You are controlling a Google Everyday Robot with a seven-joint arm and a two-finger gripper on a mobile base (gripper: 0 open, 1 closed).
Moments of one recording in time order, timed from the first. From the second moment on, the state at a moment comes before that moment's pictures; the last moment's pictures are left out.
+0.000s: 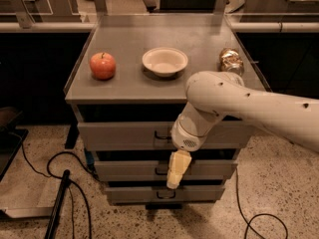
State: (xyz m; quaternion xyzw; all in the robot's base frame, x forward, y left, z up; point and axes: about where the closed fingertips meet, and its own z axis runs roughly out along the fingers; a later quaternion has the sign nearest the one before) arm 0.483 -0.042 0.686 -0.66 0.73 0.13 0.10
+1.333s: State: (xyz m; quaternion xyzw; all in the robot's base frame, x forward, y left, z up) arm 0.494 -0.044 0.642 -0.66 0.73 0.15 0.06
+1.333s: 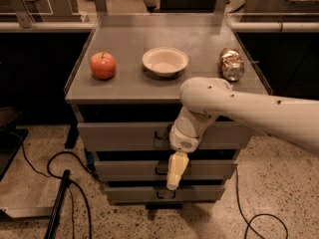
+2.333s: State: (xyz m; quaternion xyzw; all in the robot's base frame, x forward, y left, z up) arm 0.454 -0.060 0.666 -0.64 0.75 0.18 0.04
